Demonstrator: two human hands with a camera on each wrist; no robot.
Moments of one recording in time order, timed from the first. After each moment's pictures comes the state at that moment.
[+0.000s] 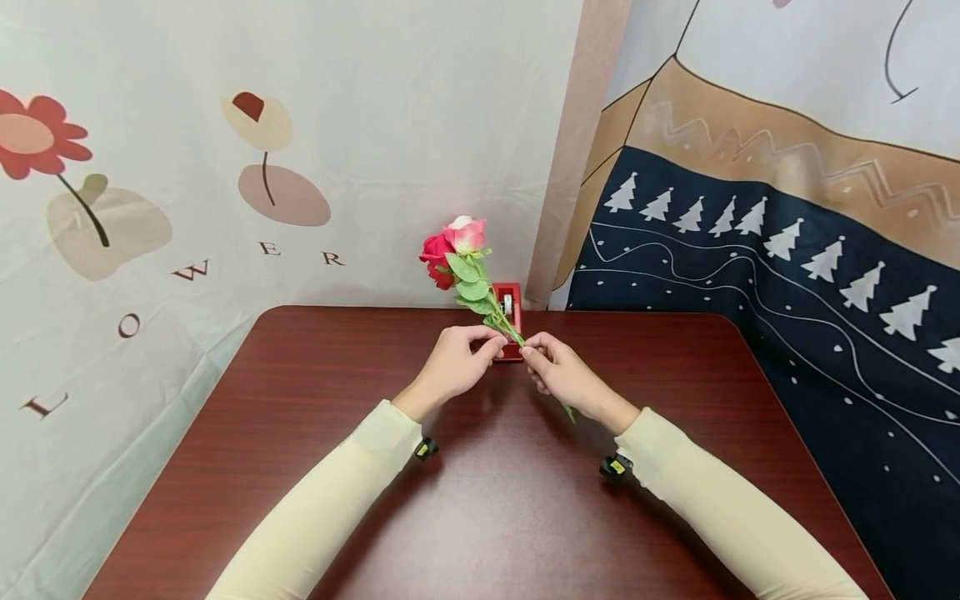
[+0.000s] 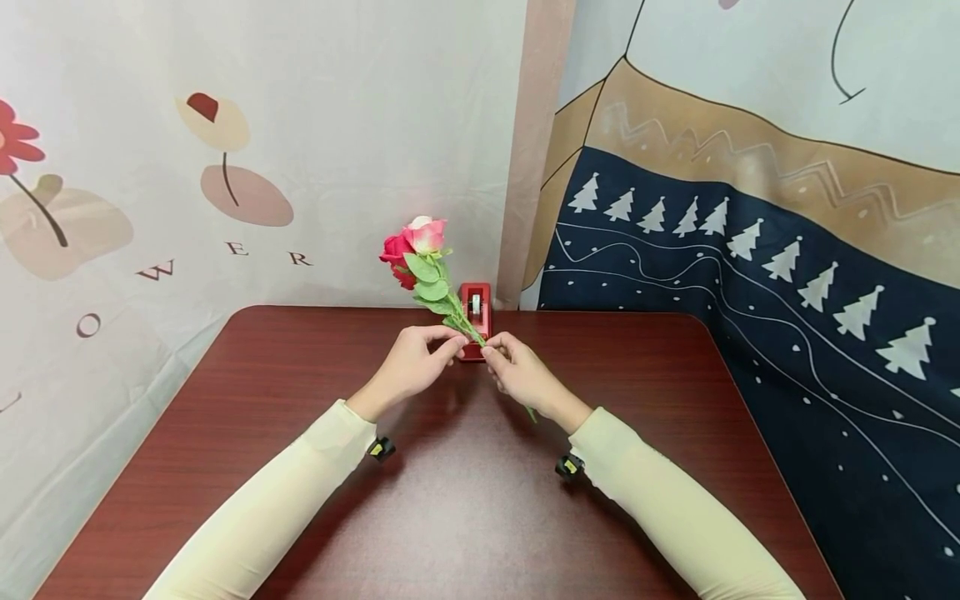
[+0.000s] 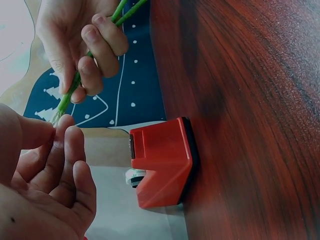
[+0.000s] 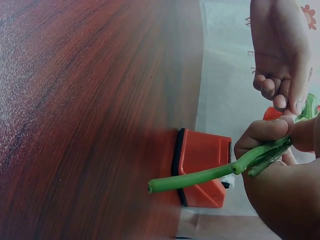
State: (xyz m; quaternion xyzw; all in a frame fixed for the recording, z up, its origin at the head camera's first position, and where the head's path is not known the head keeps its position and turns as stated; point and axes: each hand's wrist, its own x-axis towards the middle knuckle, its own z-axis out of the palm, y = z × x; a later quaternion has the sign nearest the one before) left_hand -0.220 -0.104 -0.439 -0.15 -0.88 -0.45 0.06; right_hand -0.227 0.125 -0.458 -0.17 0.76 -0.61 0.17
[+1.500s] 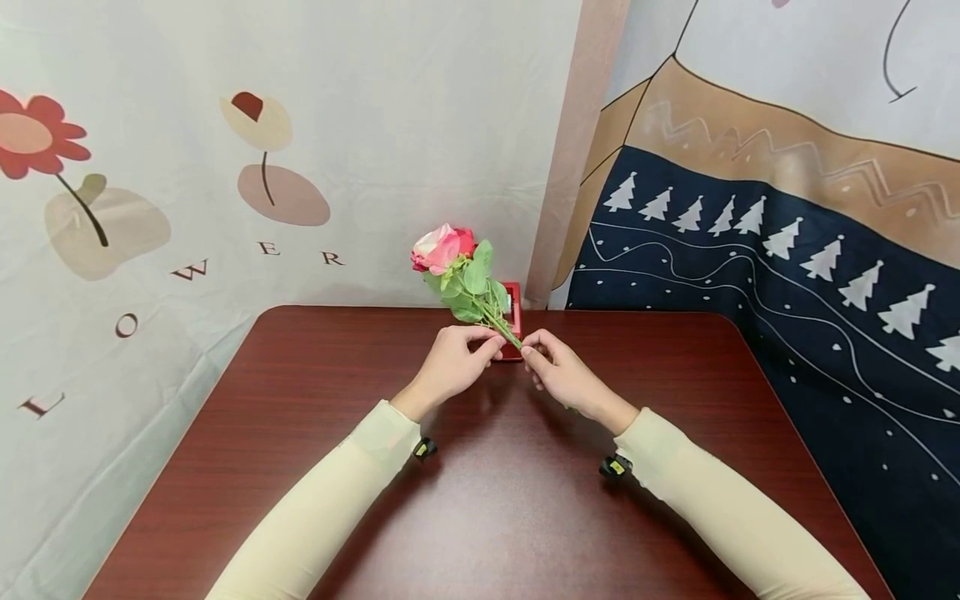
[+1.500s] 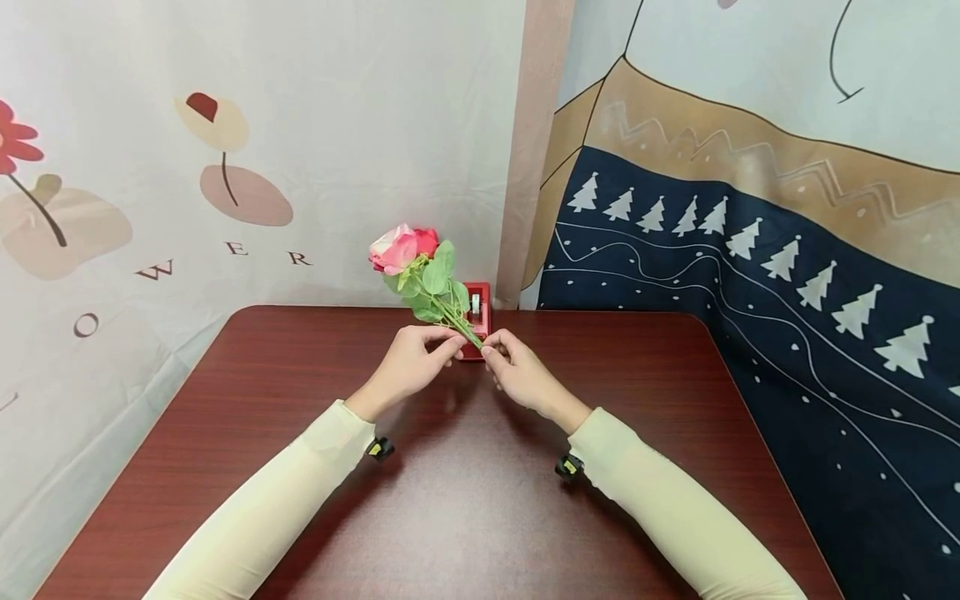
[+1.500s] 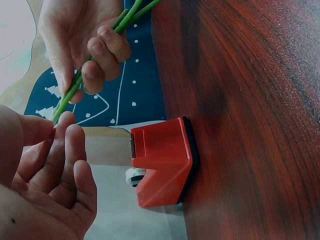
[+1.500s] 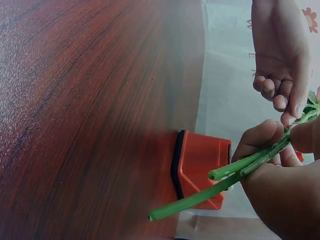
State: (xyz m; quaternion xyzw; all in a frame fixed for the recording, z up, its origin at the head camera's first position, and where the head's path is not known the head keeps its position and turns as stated) left_hand -0.219 -0.106 -0.439 -0.15 -0.87 -0.46 0.06; right_hand -0.225 0.124 -0.458 -0.19 0.78 -0.58 0.13
